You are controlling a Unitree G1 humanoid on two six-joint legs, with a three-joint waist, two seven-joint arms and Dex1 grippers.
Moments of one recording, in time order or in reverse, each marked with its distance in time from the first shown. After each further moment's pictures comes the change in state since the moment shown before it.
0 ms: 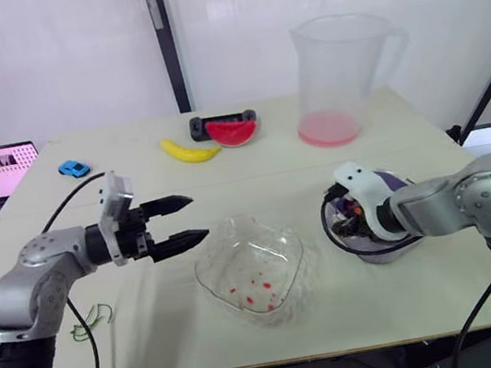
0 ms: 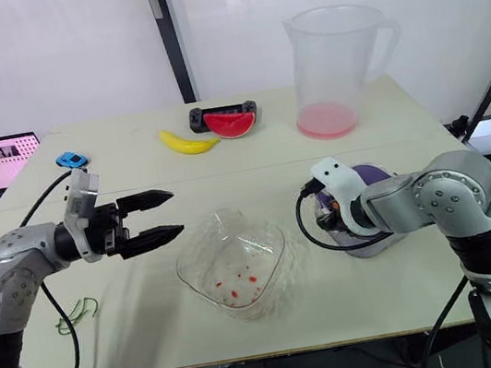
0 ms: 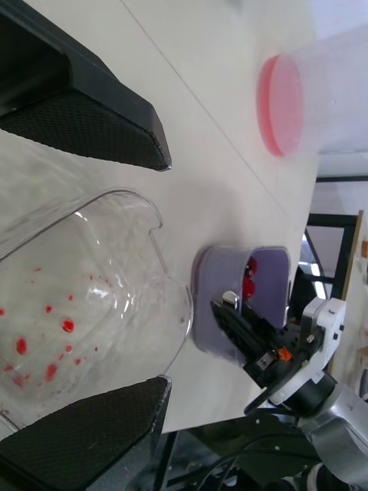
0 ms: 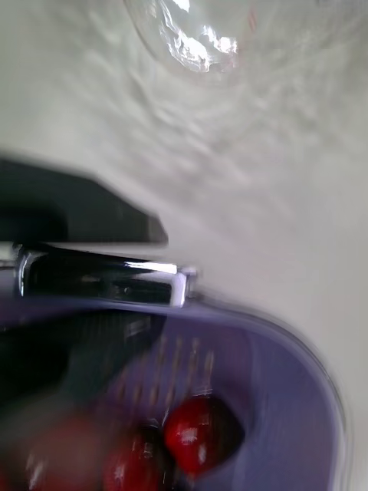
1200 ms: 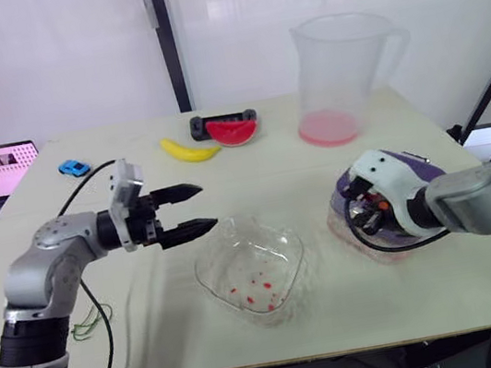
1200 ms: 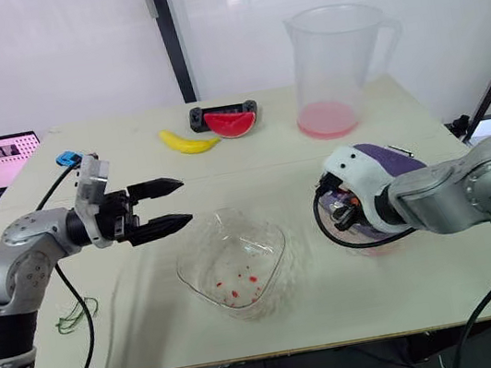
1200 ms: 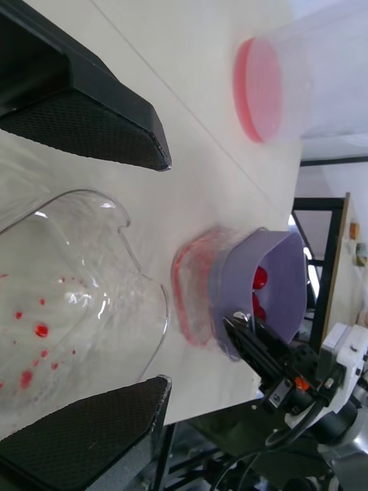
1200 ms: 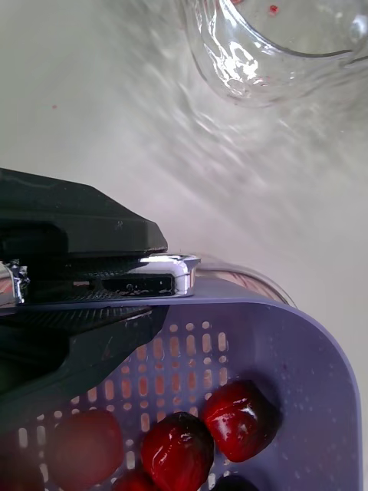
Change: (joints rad) left arm -0.123 -0.044 -0.055 0.088 0.036 -0.024 -0.046; right arm 0.014 -0.228 -0.067 -0.142 0.251 -0.016 -0.010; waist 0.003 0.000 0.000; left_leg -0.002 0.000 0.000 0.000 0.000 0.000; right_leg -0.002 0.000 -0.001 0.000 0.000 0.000
